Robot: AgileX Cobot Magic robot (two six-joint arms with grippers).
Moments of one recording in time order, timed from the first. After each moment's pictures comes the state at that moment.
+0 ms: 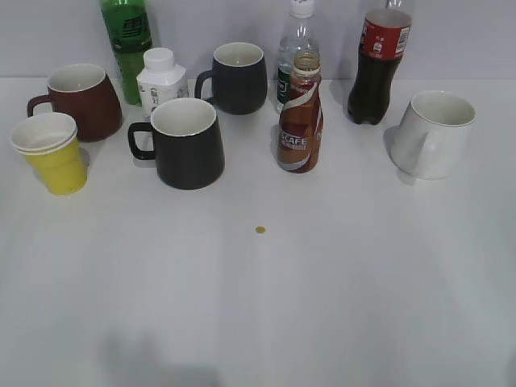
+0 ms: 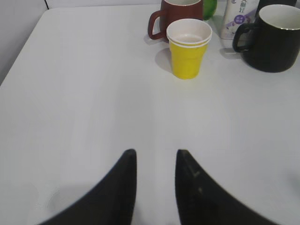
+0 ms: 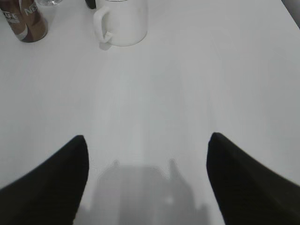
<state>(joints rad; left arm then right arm) 0.02 -0.01 -0.52 -0.02 1.07 0.02 0.01 -0.01 -0.50 0.06 1.04 -0.04</state>
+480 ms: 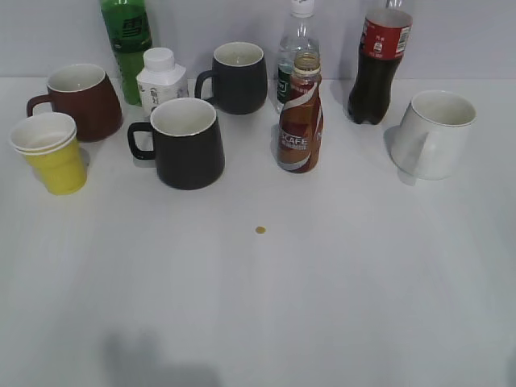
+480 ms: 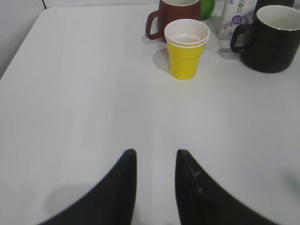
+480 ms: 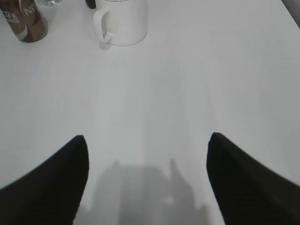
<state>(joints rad) 0.02 -0.01 -0.52 -0.02 1.07 0.02 0.01 -0.01 -0.50 0.06 1.04 -0.03</state>
